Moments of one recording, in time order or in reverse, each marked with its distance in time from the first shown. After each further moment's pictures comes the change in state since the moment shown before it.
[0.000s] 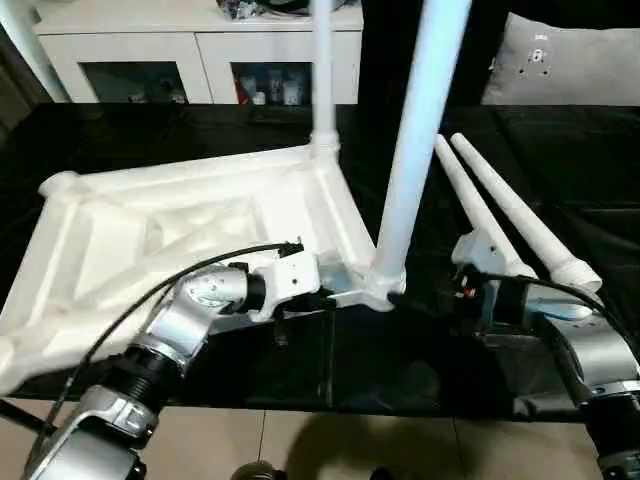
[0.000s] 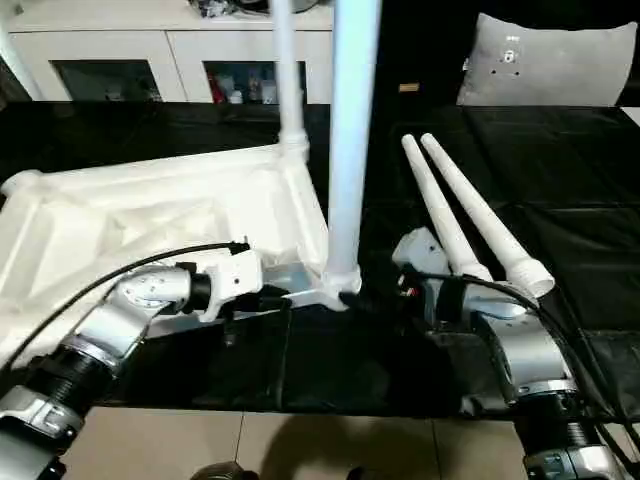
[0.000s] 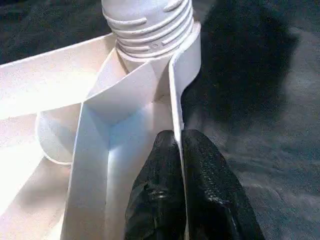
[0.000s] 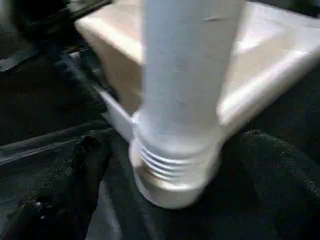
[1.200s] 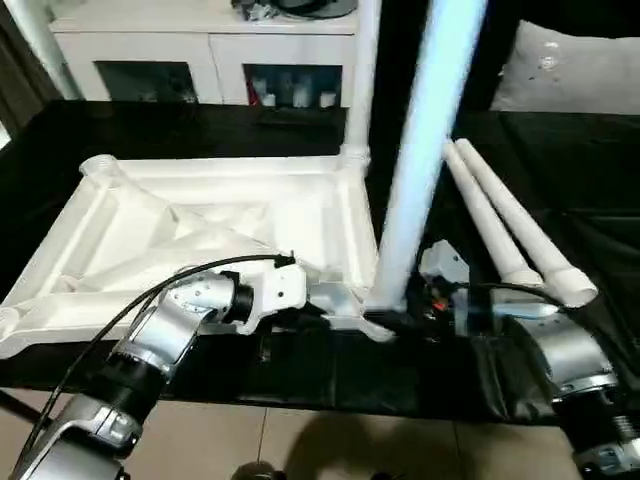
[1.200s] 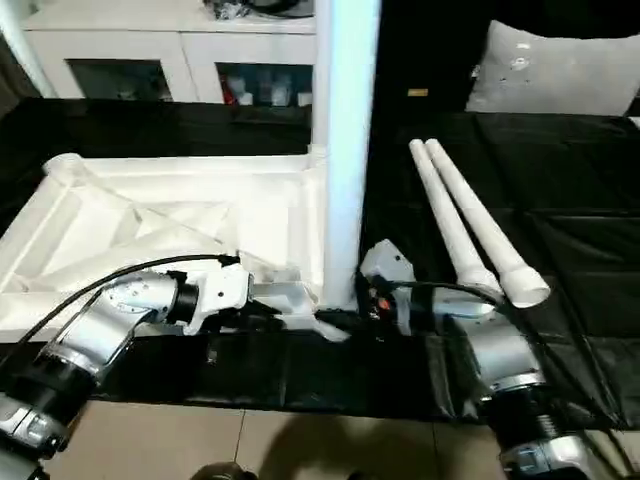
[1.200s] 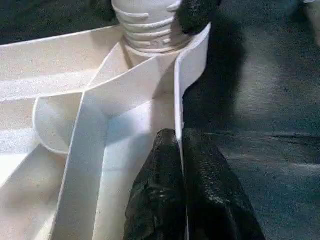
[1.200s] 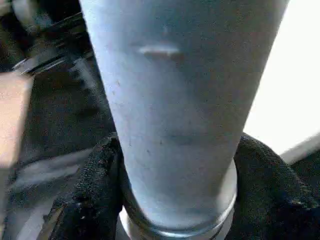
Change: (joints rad) left arm 0.060 0.017 0.016 -0.075 -0.040 0.068 -0.033; right arm -0.025 0.116 0.038 0.025 -0.006 0.096 -0.062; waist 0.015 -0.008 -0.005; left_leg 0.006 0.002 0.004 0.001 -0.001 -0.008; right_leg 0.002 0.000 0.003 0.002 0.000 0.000
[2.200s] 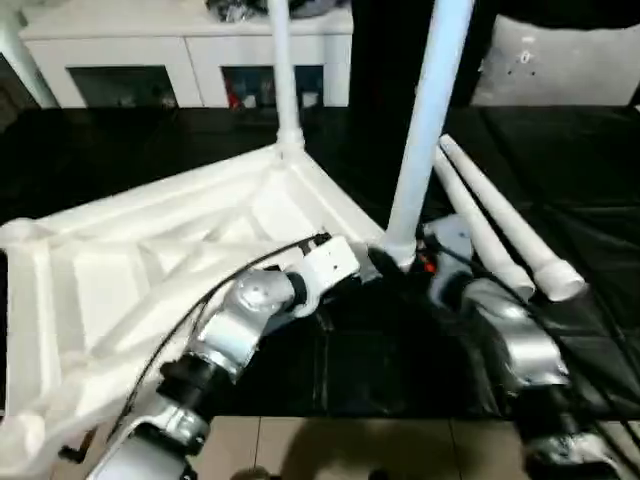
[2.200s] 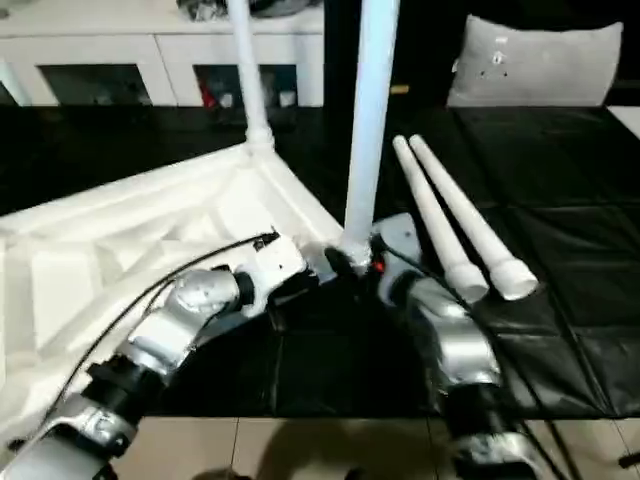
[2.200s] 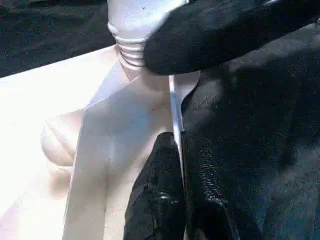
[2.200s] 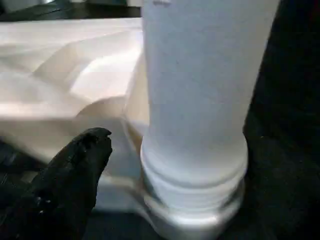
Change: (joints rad) left arm -0.057 -0.219 0.009 0.064 0.122 0.152 0.390; right arm -0.011 0.159 -0.143 0.091 -0.063 -0.064 -0.417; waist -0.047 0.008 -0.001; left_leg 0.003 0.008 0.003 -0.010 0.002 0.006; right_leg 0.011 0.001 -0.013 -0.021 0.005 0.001
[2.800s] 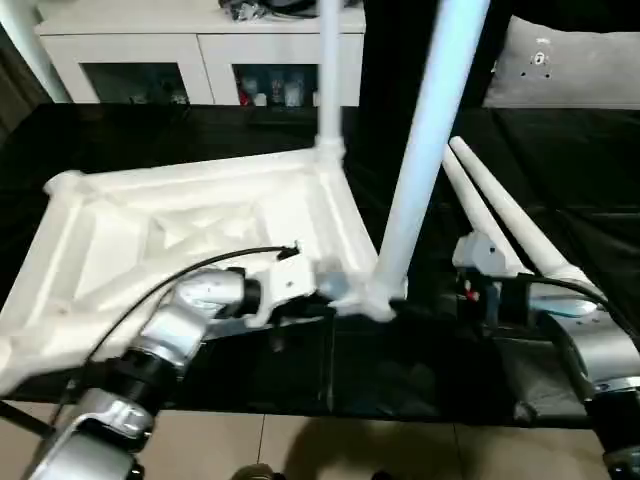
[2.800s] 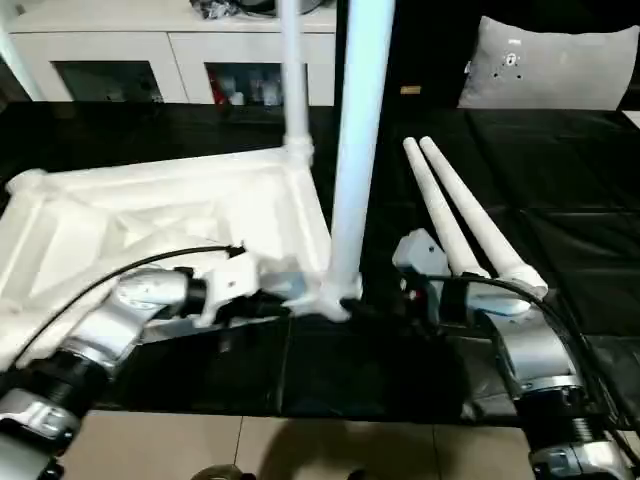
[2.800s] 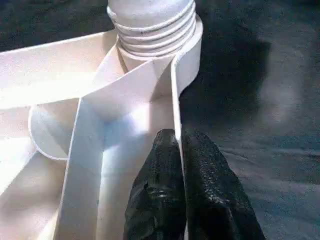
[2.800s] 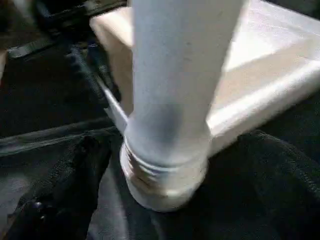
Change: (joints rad) left arm 0.014 0.205 -0.008 0.034 -0.144 -0.225 -0.439; right arm 0.032 -0.297 0.114 -0.116 0.073 -0.048 0.536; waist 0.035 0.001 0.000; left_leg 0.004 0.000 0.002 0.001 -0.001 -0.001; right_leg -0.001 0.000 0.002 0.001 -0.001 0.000
